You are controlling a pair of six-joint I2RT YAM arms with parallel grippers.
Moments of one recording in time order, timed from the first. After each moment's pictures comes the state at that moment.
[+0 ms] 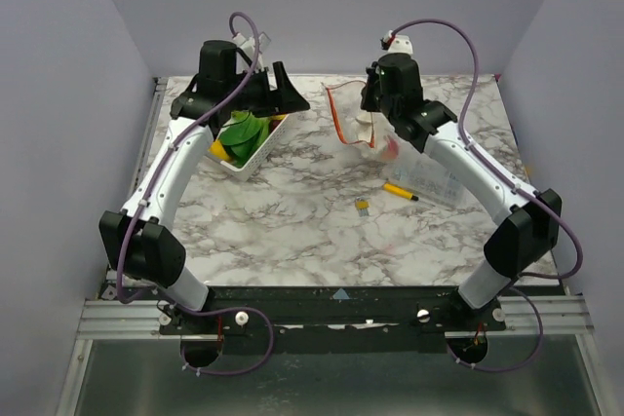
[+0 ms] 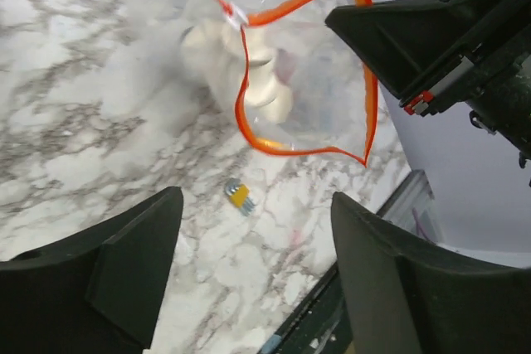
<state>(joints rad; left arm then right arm) -0.29 1.58 1.63 -0.52 0.63 -0.49 0.57 1.62 1.57 -0.33 0.31 0.35</state>
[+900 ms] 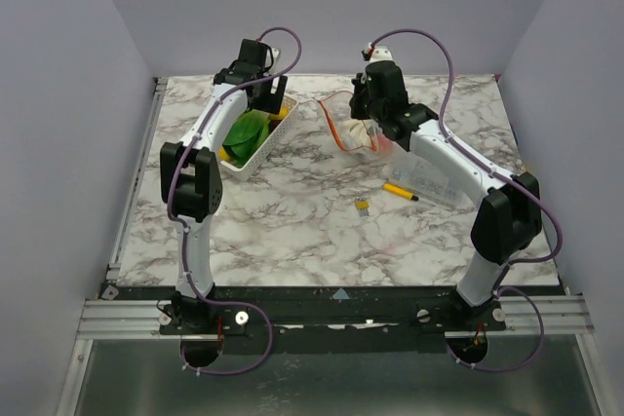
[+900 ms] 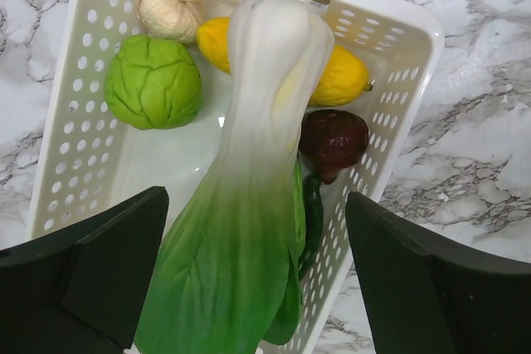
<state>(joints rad) -0.23 2.12 2.00 -0.70 -0.08 0.05 0.53 1.76 1.57 -0.25 0.21 0.27</state>
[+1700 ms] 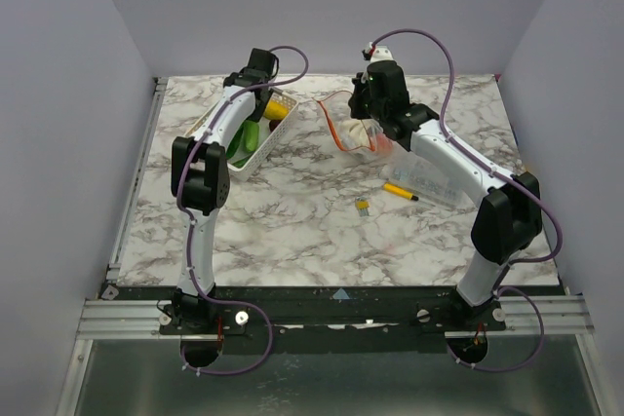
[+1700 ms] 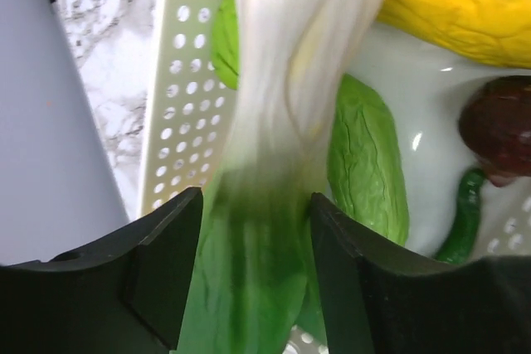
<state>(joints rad) -0.25 2.25 2.09 -0.80 -0.41 0.23 0.52 1.76 1.56 -0.23 0.17 0.27</state>
